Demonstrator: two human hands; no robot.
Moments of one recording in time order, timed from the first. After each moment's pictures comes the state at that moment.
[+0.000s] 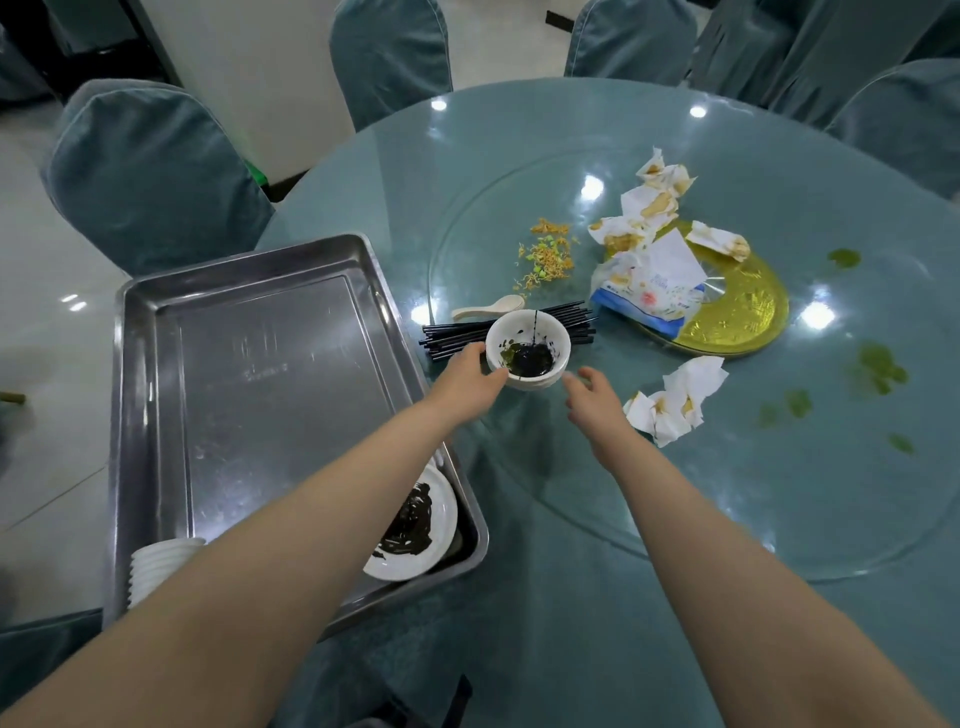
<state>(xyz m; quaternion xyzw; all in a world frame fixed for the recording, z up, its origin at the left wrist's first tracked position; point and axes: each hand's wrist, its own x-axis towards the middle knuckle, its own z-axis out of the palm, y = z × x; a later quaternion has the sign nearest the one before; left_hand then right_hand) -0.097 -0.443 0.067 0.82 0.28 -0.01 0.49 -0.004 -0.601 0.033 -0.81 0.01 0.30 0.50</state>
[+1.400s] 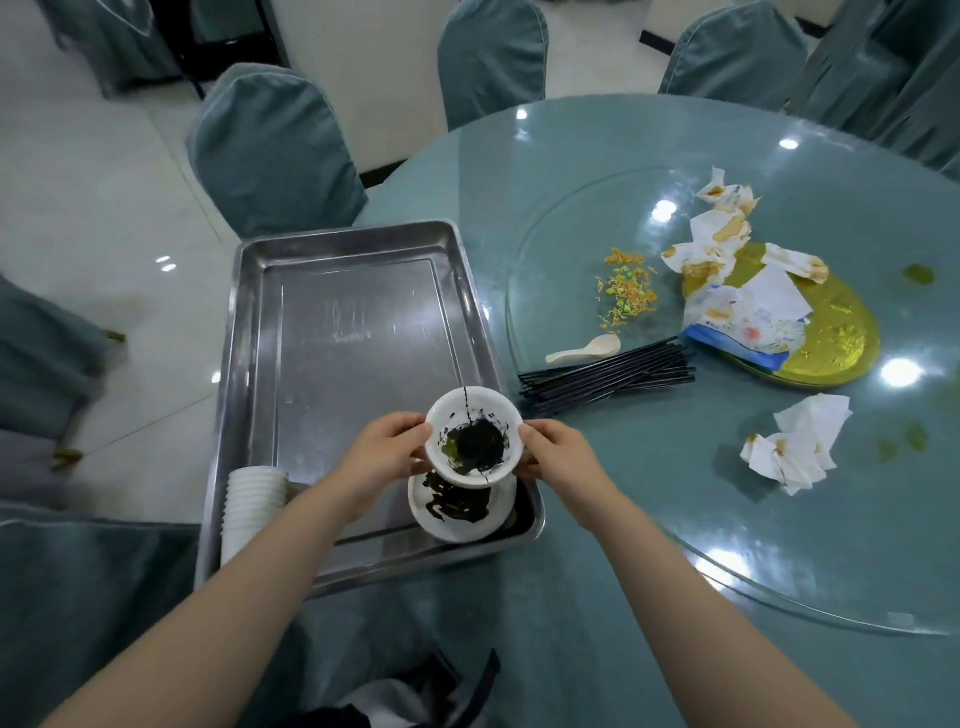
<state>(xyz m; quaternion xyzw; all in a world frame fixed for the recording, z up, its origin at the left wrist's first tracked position) -0.292 -0.414 0.070 0.59 0.44 0.06 0.68 -0.135 -0.564 0.045 -0.74 -0.12 0.41 0.52</state>
